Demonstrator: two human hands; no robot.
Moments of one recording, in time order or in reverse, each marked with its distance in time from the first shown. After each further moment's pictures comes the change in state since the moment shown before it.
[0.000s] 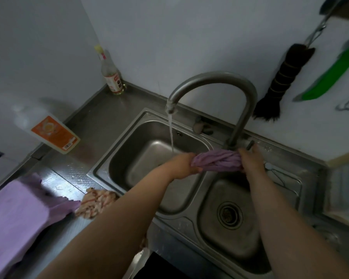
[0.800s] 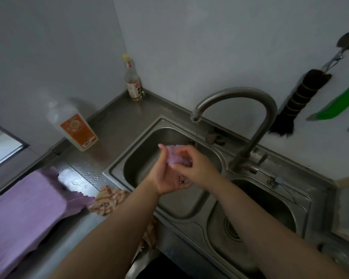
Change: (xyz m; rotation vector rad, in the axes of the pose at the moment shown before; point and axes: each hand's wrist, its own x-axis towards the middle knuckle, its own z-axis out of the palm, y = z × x) left_hand -0.066 -0.071 -0.014 -1.806 -0.147 -0.094; right_hand -0.153 -0.064 0.096 -0.366 -0.782 -0.599
